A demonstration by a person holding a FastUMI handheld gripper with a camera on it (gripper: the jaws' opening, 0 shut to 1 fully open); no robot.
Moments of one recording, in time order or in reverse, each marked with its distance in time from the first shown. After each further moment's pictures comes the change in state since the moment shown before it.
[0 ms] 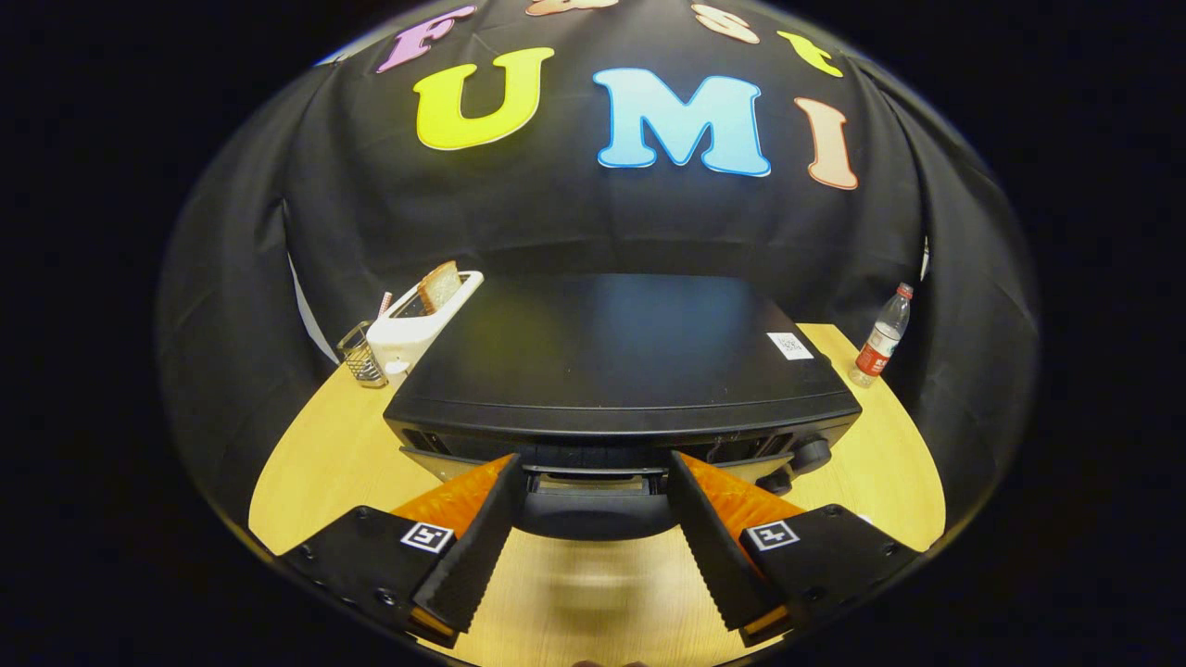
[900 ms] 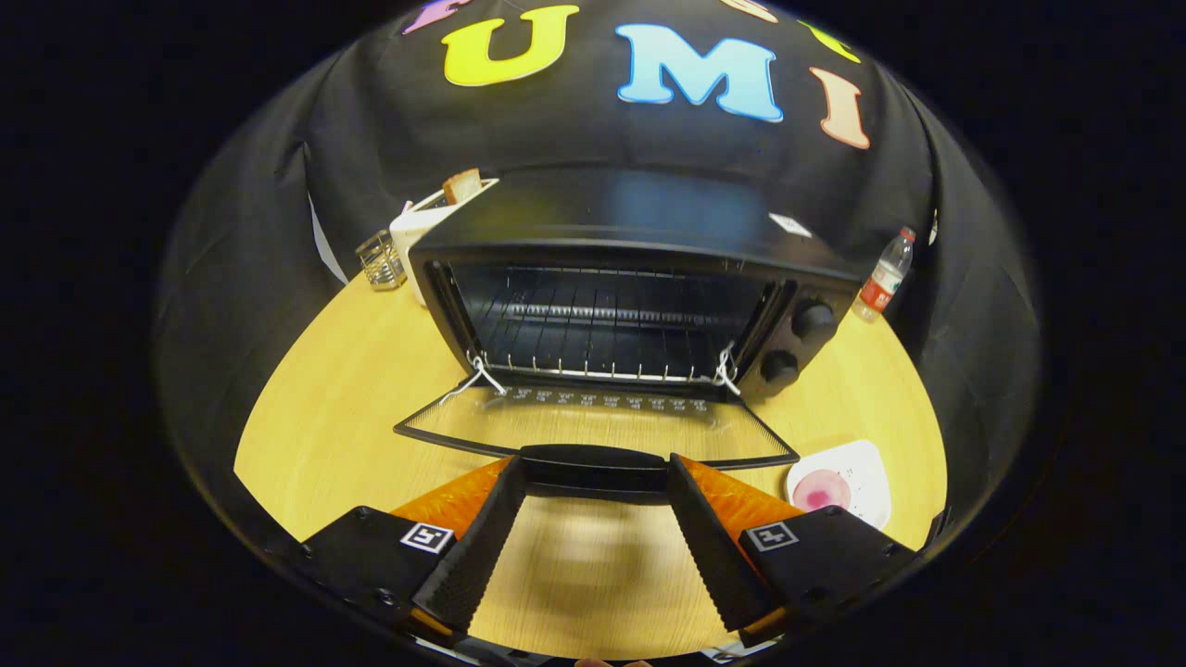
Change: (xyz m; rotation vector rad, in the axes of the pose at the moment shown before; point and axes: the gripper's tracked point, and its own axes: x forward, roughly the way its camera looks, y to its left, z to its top) arm -0.016 0.002 -0.104 -0.013 0.278 0.028
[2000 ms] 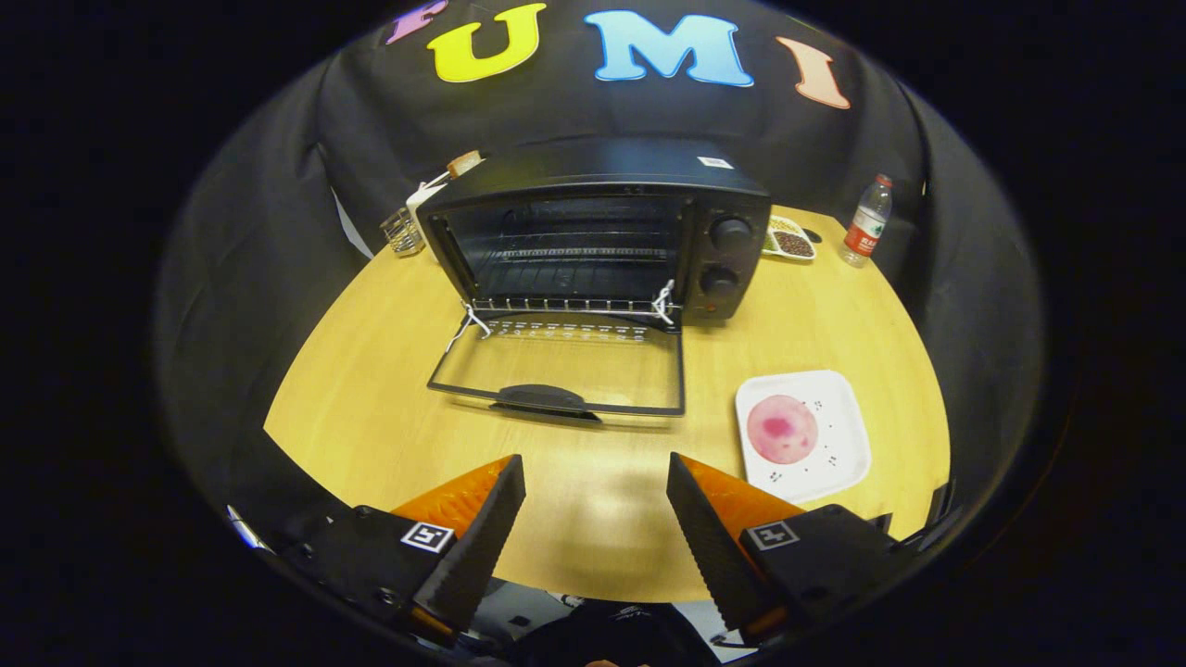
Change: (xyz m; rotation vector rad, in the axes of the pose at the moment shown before) arm 0.001 -0.054 -0.034 0.004 0.028 0.068
